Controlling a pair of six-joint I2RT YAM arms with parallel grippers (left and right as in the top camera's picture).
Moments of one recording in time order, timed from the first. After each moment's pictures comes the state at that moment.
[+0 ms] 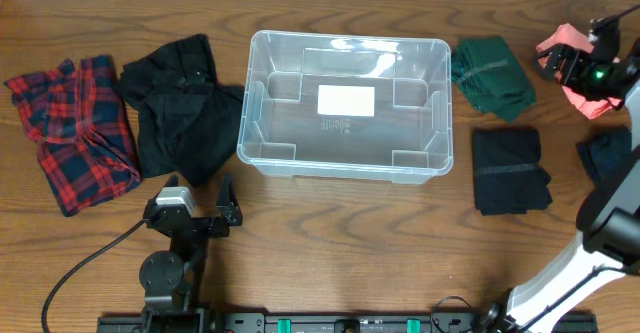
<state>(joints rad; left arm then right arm) 0.00 0.01 0.02 -0.11 0.06 -0.20 -0.48 2.07 1.63 -0.64 -0.61 -0.06</state>
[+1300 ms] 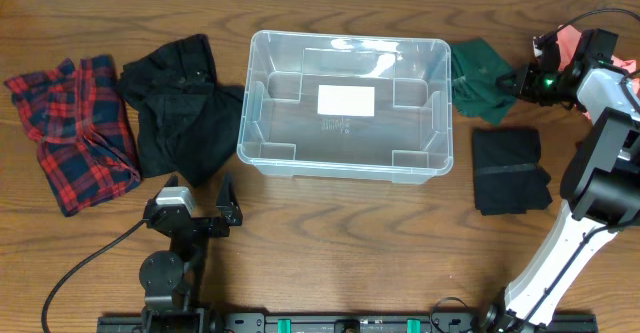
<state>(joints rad) 0.00 0.01 0.02 -0.11 0.06 -0.20 -0.38 2.27 1.65 -0.60 -0.63 -0.08</state>
